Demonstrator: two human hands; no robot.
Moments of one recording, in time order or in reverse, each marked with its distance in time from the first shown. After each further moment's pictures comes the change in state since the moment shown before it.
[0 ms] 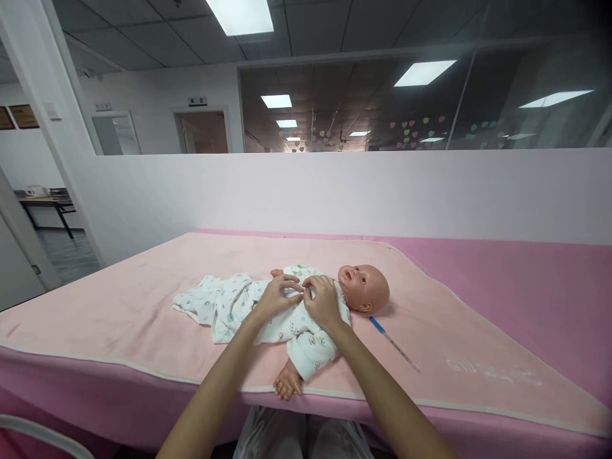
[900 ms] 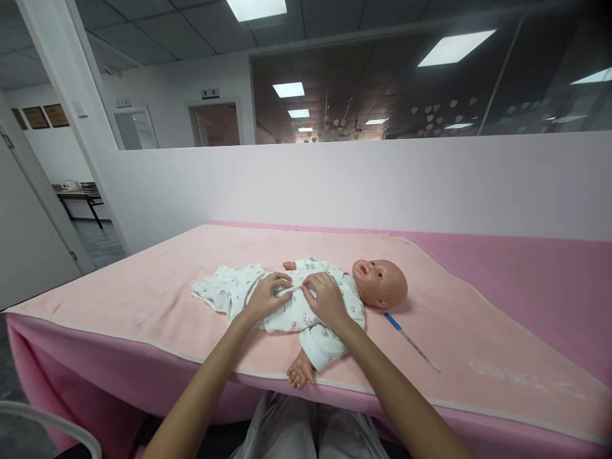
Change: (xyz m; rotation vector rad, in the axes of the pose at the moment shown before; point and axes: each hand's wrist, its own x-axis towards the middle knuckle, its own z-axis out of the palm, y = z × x) left_hand -0.033 -0.009 -0.036 0.234 0.022 0.028; right_hand -0.003 -0.017 0.004 -0.008 -0.163 -0.111
